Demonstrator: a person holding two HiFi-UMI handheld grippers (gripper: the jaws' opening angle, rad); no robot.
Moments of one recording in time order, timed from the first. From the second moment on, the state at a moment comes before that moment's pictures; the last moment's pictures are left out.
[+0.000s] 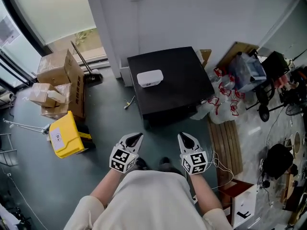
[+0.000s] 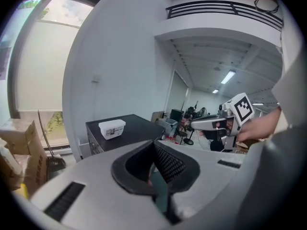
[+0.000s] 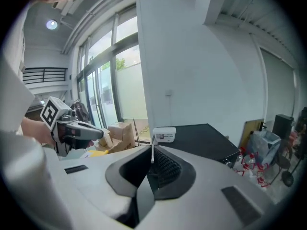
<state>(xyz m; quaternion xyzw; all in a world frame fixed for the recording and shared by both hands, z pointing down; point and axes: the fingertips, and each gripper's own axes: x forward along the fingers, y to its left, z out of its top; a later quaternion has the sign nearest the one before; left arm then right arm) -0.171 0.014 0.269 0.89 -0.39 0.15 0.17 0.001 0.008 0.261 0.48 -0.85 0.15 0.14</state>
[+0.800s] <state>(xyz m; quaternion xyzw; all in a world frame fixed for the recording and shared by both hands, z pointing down) -0.135 0.022 0.220 0.88 -0.43 0.12 0.14 0.063 0.022 0.218 0.47 -0.87 0.12 0.11</state>
